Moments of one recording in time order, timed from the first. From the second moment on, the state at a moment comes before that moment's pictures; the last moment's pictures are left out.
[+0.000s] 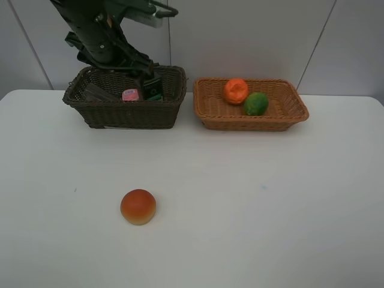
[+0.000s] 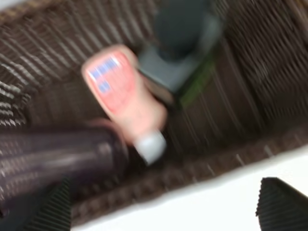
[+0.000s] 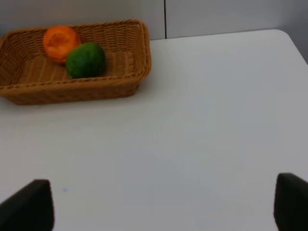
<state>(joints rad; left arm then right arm) -0.46 1.87 -1.44 0.32 0.65 -0.23 -0.04 0.00 -0.52 -0.06 1.06 0.09</state>
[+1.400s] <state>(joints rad) -0.79 1.86 -1.01 0.13 0.75 0.41 -0.04 0.00 -0.52 -0.06 1.06 0.09</state>
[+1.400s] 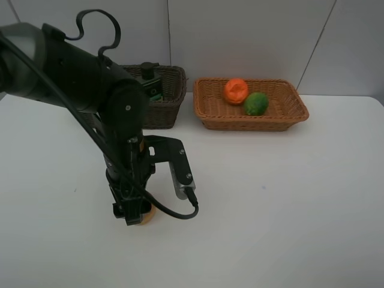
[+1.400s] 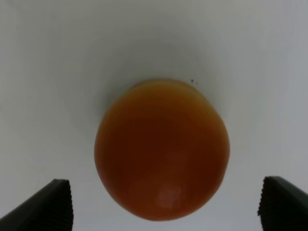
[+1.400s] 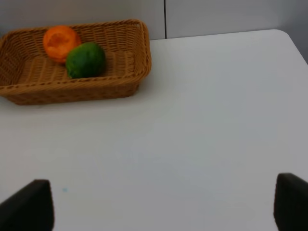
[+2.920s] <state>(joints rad) -0.79 1.92 -0.98 0.10 0.64 0.43 -0.04 0.00 -0.52 -0.06 1.06 0.09</state>
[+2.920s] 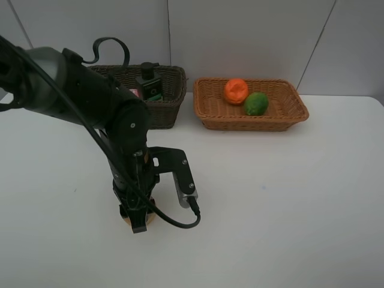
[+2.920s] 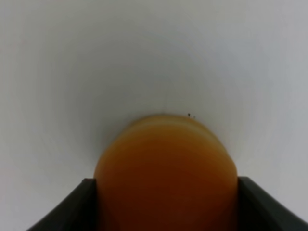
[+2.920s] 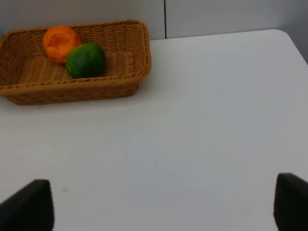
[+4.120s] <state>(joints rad) -0.78 2.08 -1.75 0.11 0.84 0.13 -0.04 0.00 -0.52 -0.06 1.06 0.09</state>
